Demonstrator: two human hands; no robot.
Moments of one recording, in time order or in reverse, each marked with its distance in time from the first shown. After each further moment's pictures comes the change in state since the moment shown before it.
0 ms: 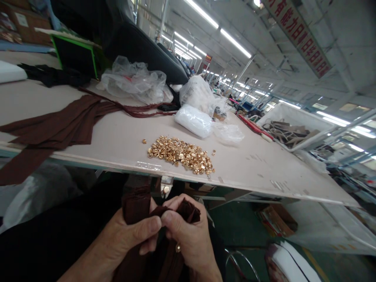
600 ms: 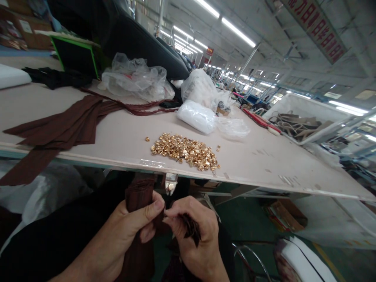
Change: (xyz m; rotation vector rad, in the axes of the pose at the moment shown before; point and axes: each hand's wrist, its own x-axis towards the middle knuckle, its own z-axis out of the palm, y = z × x) left_hand 0.005 0.011 -0.003 0.069 0.123 -0.013; right_hand -0.009 0.005 -0.012 -0.530 -0.096 -0.621
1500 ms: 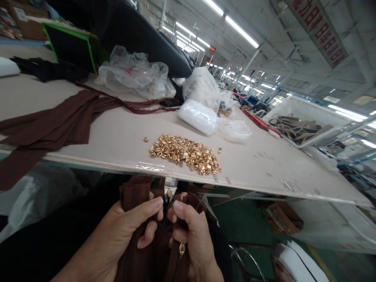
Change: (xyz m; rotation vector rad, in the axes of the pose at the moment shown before) left_hand 0.006 0.005 0.005 -0.127 0.059 -0.162; right_hand 0.009 0.010 0.025 0.906 0.280 0.895
